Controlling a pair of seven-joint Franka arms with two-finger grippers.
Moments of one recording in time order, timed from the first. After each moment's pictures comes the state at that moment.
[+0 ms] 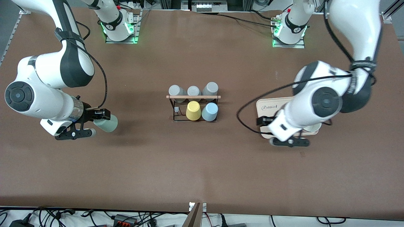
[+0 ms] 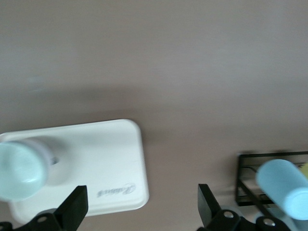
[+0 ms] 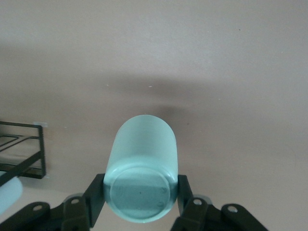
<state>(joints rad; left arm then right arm) 0.04 0.58 -0.44 -1.26 0.15 1.70 -0.40 0.16 0.42 0.03 -1.46 0.04 1.77 0.07</state>
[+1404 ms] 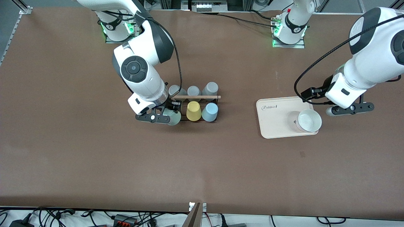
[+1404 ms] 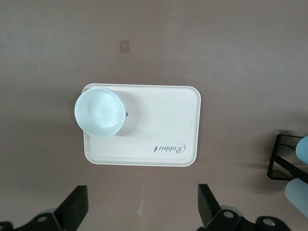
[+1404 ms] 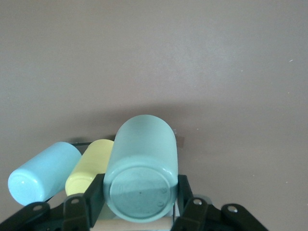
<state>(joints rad) 0.25 0.15 -0.45 -1.64 0.03 1.69 -0.35 0.54 0.52 0.03 -1.41 0.06 1.95 0.67</state>
